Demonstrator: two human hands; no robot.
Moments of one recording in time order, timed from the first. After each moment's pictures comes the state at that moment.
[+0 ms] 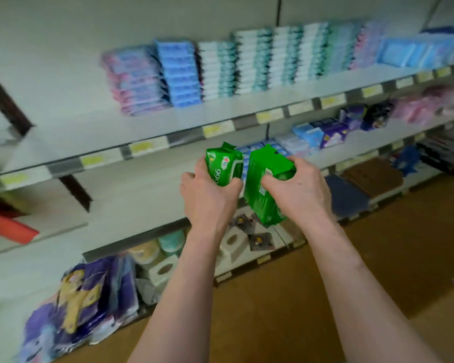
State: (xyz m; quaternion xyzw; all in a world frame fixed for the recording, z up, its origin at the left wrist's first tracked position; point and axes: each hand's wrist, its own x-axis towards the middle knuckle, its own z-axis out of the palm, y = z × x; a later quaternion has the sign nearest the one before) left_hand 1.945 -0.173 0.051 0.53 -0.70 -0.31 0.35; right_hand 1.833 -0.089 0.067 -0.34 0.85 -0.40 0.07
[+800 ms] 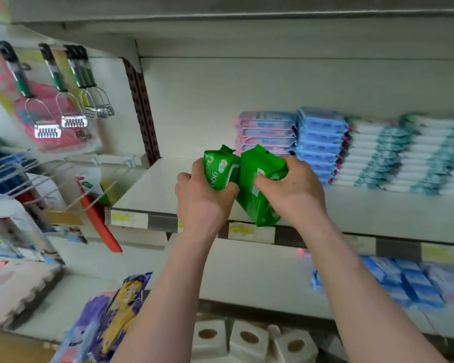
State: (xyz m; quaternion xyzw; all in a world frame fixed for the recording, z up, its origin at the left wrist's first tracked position) left_hand 2.025 -0.420 0.115 0.66 -0.56 -0.17 0.47; right_hand 1.886 -0.403 0.142 -0.57 0.69 -0.42 0.15
